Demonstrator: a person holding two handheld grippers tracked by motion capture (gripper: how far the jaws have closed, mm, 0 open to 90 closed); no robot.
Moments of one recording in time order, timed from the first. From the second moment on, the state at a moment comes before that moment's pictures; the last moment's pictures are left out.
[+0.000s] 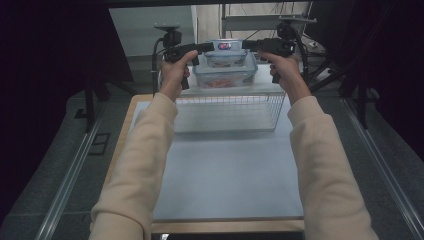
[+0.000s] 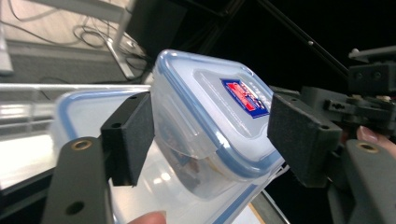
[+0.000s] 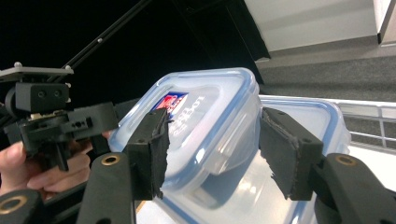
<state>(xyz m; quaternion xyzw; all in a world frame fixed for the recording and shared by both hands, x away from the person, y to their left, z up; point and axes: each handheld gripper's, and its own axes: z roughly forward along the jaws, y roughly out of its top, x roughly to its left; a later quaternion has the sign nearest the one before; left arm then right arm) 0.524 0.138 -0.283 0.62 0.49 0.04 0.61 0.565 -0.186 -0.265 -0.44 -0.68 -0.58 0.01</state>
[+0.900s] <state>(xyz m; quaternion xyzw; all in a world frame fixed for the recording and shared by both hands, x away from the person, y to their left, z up) 0.462 0.162 -0.306 0.65 0.46 0.05 0.61 0.506 -0.211 -0.280 -0.40 -0.71 -0.58 -0.01</state>
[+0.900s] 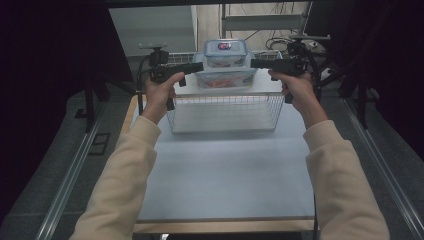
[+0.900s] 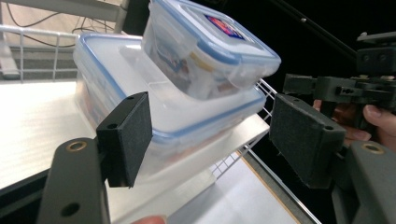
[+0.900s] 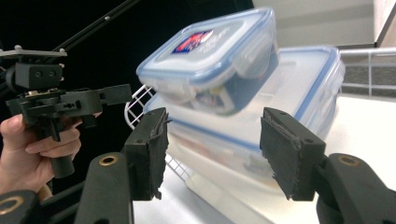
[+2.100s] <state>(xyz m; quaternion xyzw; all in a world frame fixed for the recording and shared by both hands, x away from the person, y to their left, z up) 0.333 0.161 -0.441 0.70 0.41 0.03 0.58 0.384 -0.257 -0.433 -0.37 -0.74 -0.56 0.03</state>
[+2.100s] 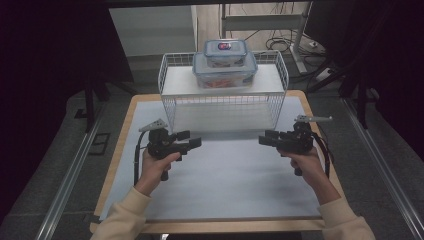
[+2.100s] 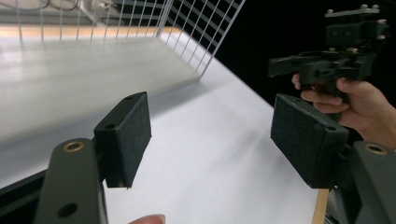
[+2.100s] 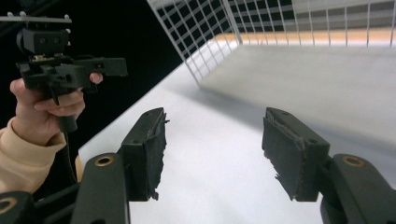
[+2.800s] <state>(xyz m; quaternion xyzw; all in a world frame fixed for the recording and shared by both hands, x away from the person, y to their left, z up) 0.313 0.156 -0.488 0.71 0.45 0.01 0.55 0.361 -0.254 -0.479 -0.37 -0.77 -0.52 0.04</state>
